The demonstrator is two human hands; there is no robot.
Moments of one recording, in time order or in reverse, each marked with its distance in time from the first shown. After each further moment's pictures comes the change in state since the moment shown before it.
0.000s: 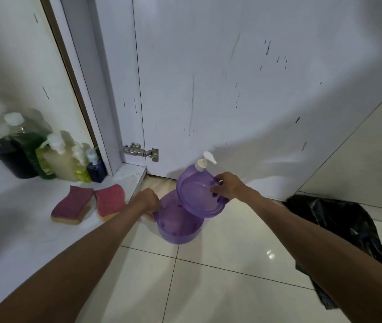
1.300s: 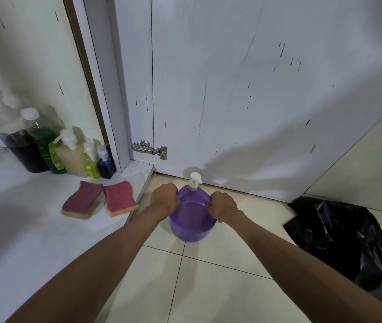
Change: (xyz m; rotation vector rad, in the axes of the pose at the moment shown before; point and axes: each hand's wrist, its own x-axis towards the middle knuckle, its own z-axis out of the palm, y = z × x) left_hand -0.012 0.022 0.024 0.301 0.353 0.248; right_hand -0.007 0.000 0.075 -0.347 0.057 0.038
